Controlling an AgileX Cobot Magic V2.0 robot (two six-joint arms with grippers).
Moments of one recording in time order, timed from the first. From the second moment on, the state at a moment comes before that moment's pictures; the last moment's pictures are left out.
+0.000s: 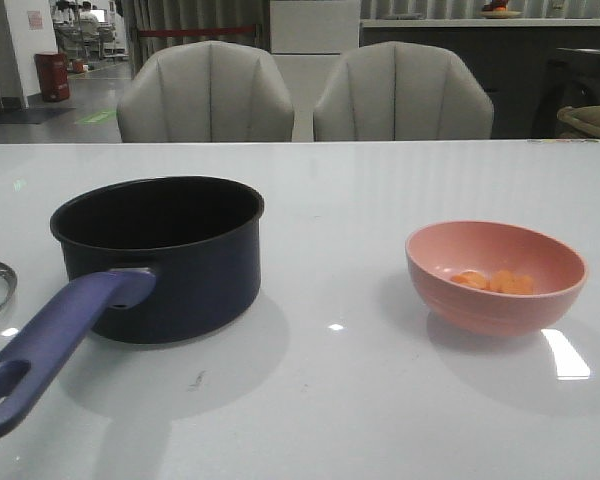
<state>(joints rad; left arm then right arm) 0.05 1.83 -1.24 -0.02 0.87 -0.10 0.14 -0.01 0.03 -0.03 0.13 0.04</state>
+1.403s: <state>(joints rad) -0.19 0.73 -0.73 -0.08 0.62 -0.05 0.14 -0.01 0.03 -0.03 0.13 0.04</state>
